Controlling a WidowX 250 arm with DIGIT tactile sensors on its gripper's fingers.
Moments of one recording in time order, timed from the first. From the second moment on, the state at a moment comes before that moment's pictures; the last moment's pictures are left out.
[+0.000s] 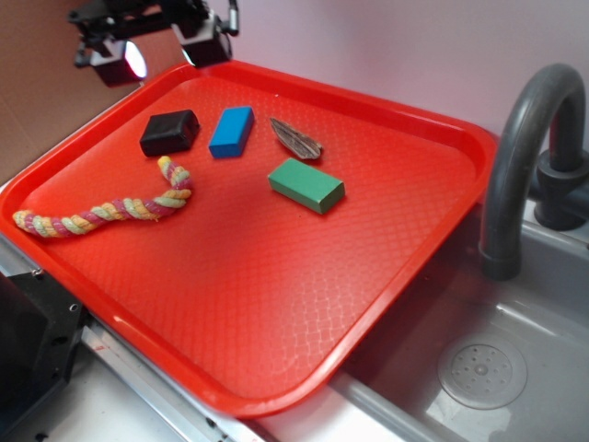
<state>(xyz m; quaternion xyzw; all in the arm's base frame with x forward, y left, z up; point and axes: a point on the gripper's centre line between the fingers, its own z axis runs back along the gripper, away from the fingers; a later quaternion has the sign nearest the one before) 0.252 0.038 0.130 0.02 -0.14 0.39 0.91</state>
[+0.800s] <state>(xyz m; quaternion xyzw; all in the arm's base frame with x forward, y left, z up) 0.305 0.056 0.064 0.02 -0.12 0.36 0.92</state>
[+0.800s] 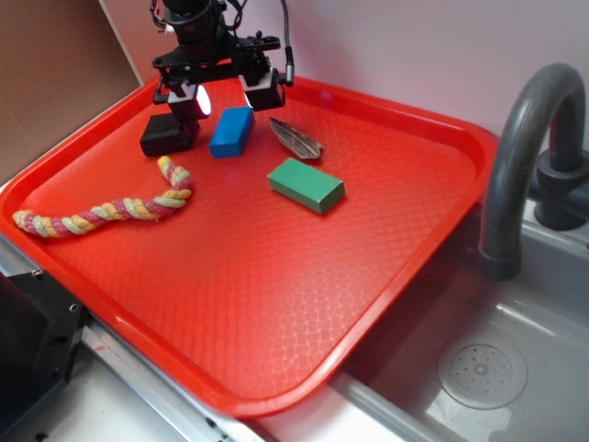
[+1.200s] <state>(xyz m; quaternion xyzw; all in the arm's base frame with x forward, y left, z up) 0.309 0.058 0.043 0.03 -0.11 0.36 0.93</state>
